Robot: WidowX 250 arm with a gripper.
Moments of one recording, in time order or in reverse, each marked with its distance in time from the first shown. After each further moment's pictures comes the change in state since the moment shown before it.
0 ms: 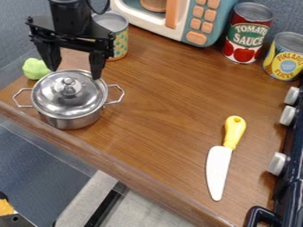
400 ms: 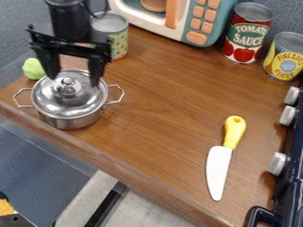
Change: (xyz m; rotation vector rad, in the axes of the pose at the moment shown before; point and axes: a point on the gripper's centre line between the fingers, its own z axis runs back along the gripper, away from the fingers) arm -0.007 0.006 -0.007 -0.045 0.129 0.003
